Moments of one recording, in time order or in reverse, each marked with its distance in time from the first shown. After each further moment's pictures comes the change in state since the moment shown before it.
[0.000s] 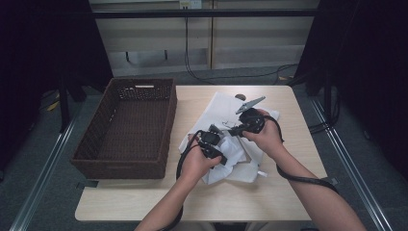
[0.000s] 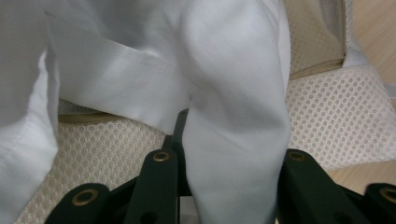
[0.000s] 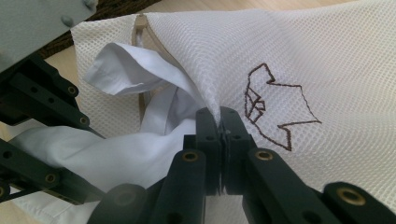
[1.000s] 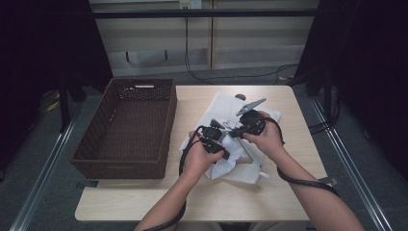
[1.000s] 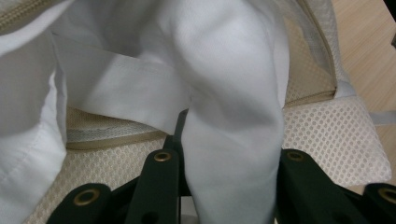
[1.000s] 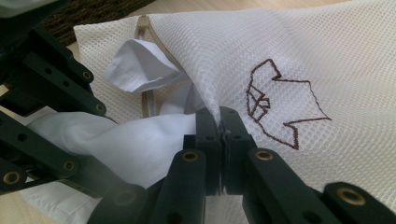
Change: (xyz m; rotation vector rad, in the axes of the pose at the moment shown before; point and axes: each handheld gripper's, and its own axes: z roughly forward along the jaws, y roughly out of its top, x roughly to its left) left arm 0.000 0.013 -0.004 -0.035 -0.015 -0.010; right arm 0.005 -0.004 -0.002 0.010 -0.006 0.021
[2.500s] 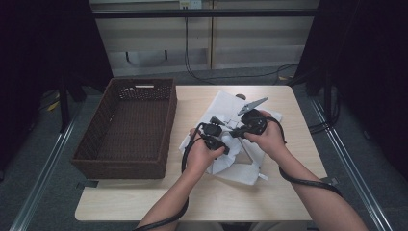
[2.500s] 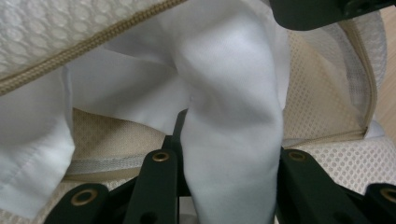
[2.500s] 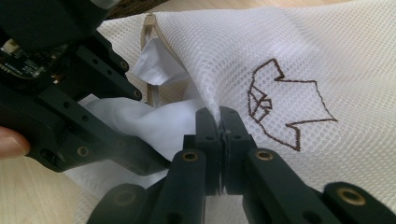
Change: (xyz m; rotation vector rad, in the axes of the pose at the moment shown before) left arm 0.006 0.010 0.008 -0.046 0.042 -0.024; right arm 0.002 0.001 -0.007 -0.002 0.006 -0.002
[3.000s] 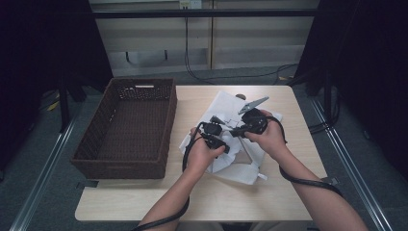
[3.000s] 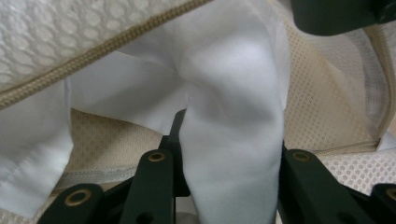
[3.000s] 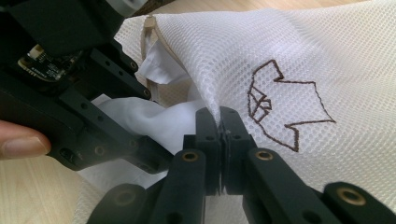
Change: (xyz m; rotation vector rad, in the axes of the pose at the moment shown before) left arm 0.003 0.003 0.004 -0.012 0.014 0.004; right arm -0.002 0.001 -0.002 -0.009 0.011 0.001
